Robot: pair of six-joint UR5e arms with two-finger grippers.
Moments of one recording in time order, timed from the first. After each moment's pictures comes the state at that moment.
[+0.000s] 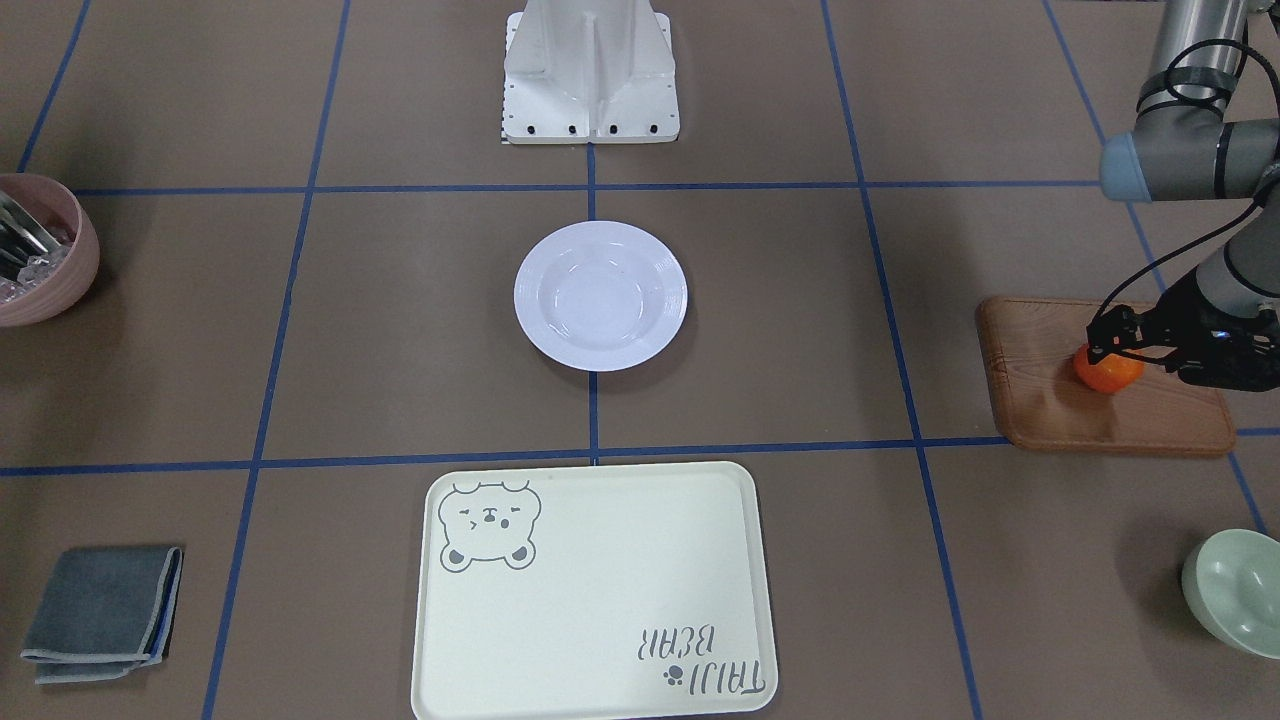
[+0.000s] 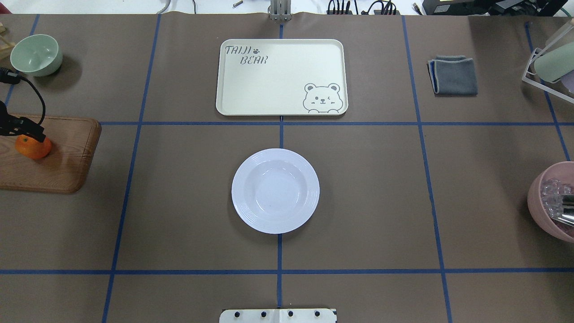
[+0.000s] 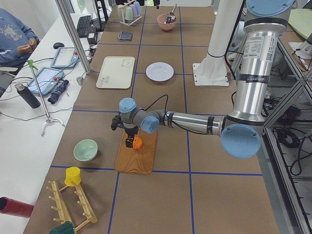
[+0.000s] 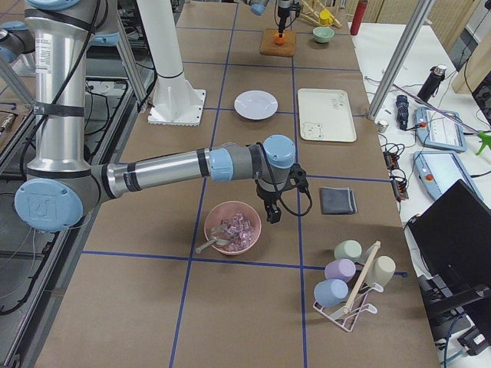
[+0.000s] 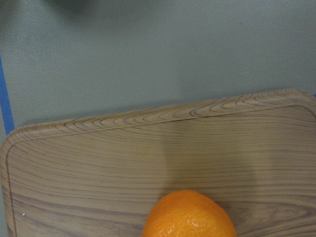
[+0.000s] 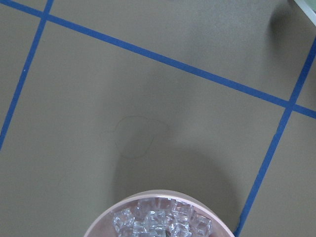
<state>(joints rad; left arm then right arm) -1.11 -1.68 -1.50 -1.95 -2.20 -0.42 1.41 -1.65 1.87 -1.67 2.42 -0.16</state>
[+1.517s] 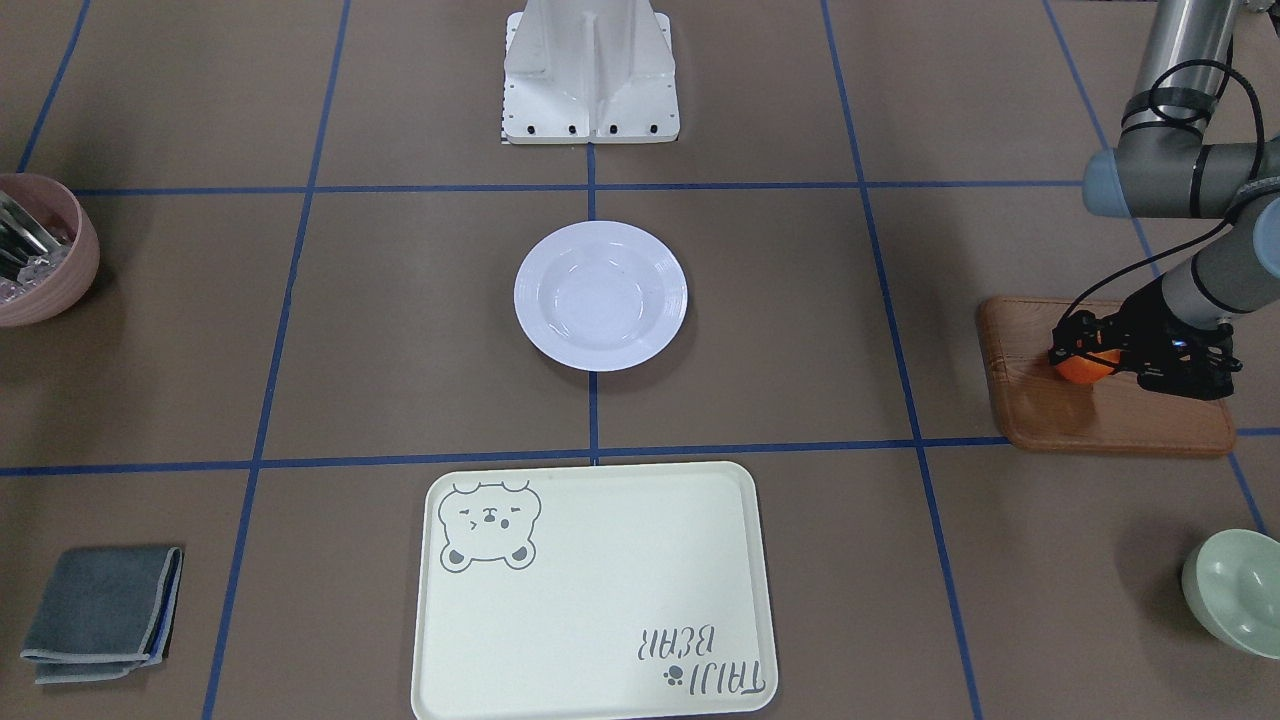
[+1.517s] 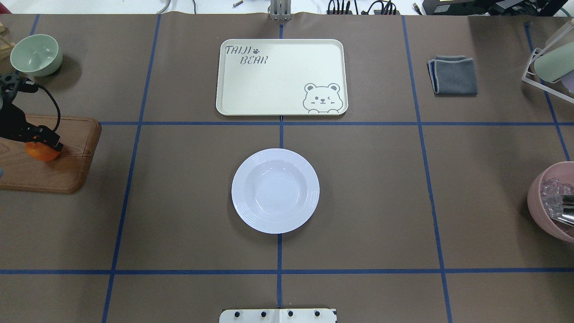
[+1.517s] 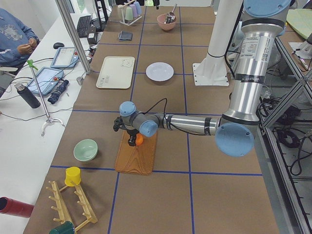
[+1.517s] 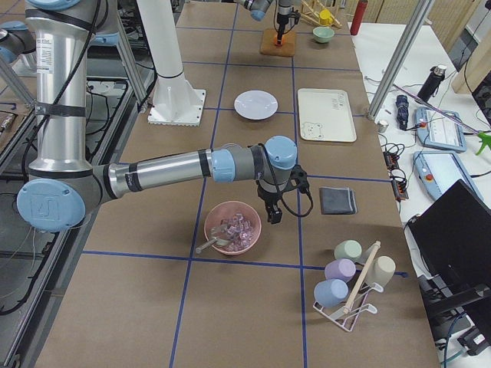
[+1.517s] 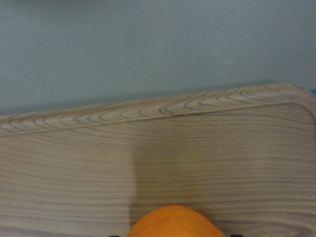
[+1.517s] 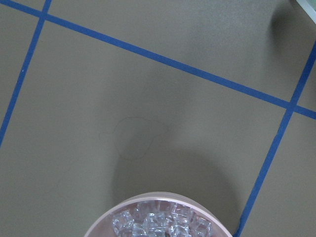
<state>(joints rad) -1.08 -1.70 -1.46 -2.01 -2.34 -0.47 1.41 -1.64 1.86 -1.67 2.42 -0.16</state>
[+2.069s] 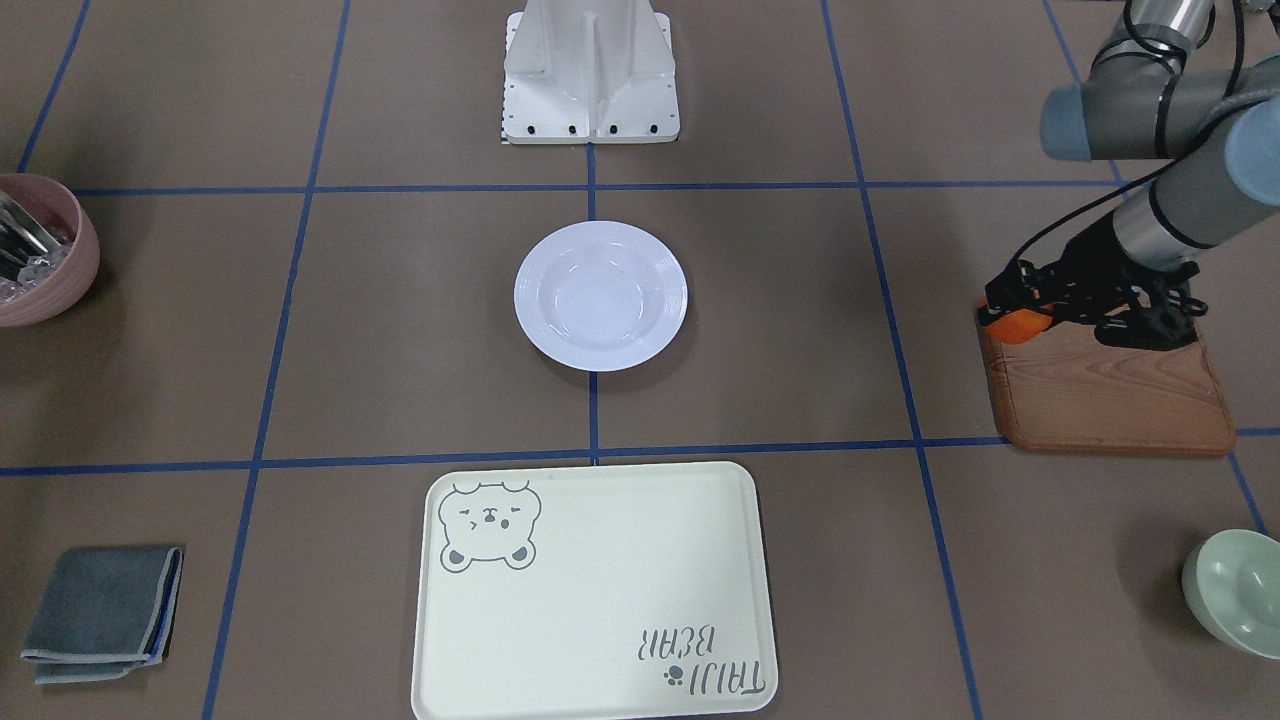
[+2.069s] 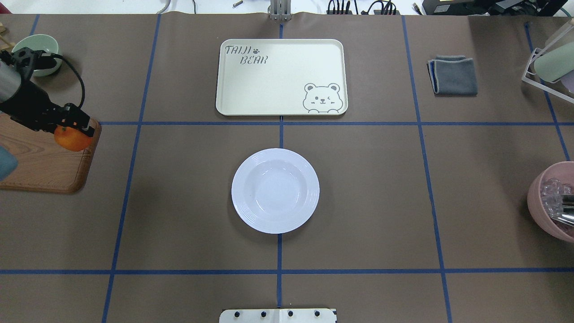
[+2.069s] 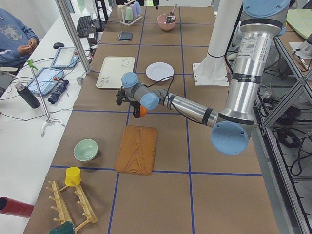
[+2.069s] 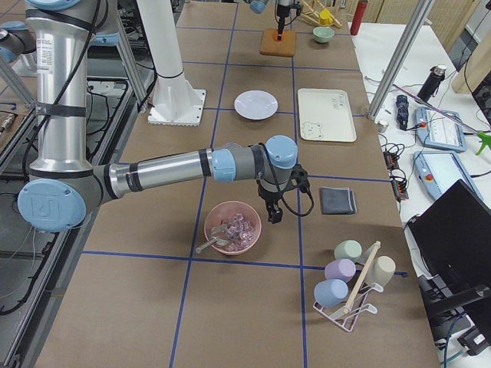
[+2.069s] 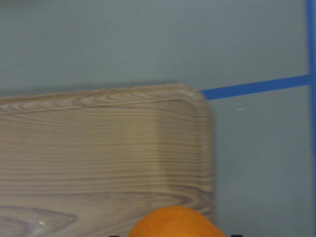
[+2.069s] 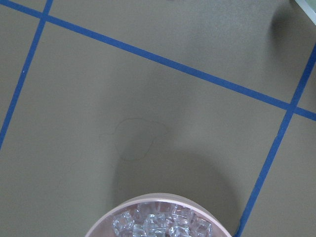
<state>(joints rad) -1.01 -1.77 -1.77 -1.83 -2.36 -0.83 1.41 -1.64 1.86 -1.67 2.42 -0.16</state>
